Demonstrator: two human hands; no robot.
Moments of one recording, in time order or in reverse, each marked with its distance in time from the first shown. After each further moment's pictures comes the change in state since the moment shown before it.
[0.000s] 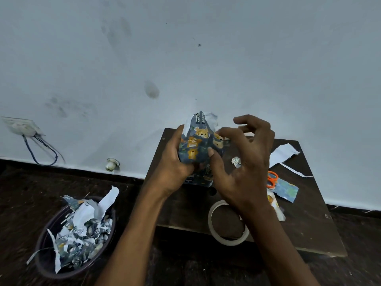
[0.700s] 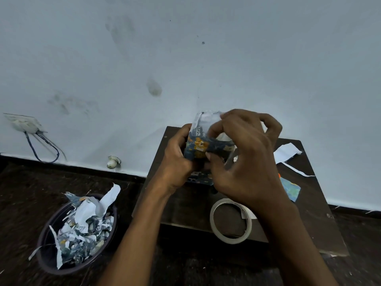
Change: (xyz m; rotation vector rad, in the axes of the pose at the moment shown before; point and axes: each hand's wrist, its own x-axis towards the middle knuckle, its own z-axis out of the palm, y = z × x) left_hand 0.001 0.008 0.003 -0.014 0.009 0.007; right_hand 0.023 -0.025 -0.018 -0.135 -0.240 -0.148
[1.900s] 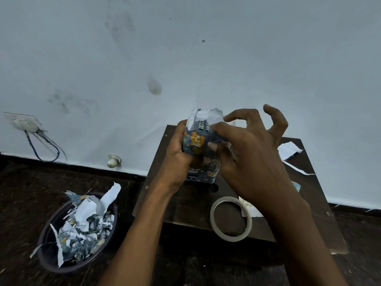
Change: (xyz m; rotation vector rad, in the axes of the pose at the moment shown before) left_hand 0.000 -0.008 0.002 -0.081 0.048 -0.021; right_hand 0.001 0.005 -0.006 -0.165 -0.111 -0.041
